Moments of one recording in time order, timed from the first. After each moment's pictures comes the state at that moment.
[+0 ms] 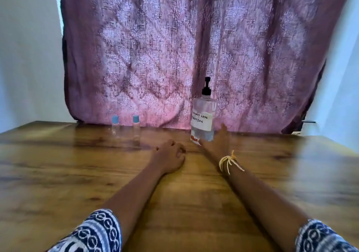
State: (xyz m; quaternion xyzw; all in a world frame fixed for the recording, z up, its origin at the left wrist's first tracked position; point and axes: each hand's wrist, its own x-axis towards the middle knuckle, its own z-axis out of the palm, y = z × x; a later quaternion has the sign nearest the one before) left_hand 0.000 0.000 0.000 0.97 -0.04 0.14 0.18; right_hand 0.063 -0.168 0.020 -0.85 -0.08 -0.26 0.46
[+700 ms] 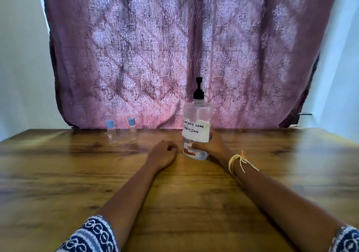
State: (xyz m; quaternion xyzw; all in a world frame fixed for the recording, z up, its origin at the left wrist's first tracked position) left_hand 0.015 0.014 0.004 0.94 0.02 0.11 0.33; right_hand 0.061 -0.179 0.014 -0.71 -0.26 -0.01 0.66
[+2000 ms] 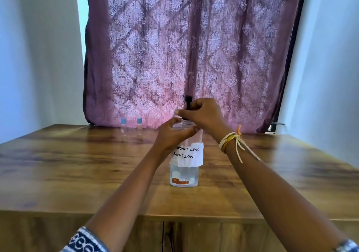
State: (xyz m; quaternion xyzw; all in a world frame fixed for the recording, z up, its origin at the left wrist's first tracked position) left_hand -0.165 -0.060 0.093 0.72 -0.12 0.23 0.65; right_hand -0.143 -0.185 0.162 -0.82 -0.23 -0.23 0.47
